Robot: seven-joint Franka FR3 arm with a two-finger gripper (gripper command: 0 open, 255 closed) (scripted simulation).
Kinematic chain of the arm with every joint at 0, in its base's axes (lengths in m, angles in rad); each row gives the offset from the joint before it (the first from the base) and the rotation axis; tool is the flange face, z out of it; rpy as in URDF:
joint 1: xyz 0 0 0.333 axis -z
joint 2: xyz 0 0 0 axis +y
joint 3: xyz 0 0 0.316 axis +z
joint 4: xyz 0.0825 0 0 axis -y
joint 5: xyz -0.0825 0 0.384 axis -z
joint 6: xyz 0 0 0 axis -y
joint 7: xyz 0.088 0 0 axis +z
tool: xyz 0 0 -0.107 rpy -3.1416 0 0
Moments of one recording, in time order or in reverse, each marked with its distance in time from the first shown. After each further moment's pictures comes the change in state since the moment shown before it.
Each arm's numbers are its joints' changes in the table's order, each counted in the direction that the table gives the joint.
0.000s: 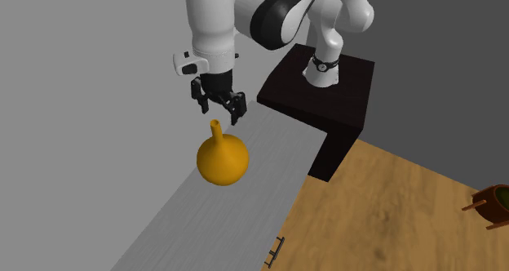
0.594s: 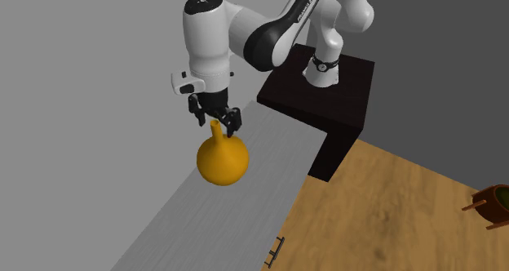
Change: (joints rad) arm 0.014 0.088 0.007 0.015 -0.025 0.069 0.030
